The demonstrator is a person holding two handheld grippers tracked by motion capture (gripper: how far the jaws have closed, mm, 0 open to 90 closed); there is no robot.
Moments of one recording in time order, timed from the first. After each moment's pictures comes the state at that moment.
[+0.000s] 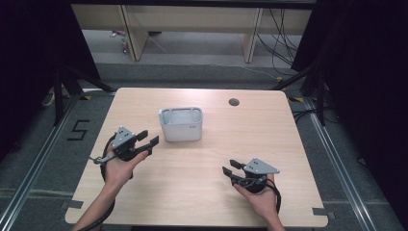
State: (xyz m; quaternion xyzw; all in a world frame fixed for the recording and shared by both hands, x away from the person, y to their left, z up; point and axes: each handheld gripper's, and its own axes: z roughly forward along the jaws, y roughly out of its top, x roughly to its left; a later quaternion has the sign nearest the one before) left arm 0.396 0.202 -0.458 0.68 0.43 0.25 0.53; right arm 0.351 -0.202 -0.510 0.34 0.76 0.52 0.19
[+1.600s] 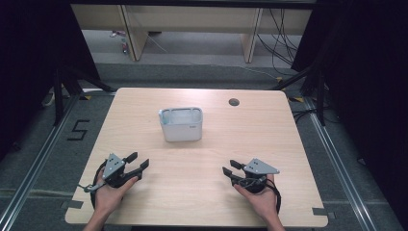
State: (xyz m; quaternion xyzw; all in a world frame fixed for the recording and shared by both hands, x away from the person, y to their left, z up) left arm 0.351 0.236 -0.523 0.68 0.42 0.27 0.54; right arm 0.351 -0.203 -0.512 0.34 0.76 0.52 0.19
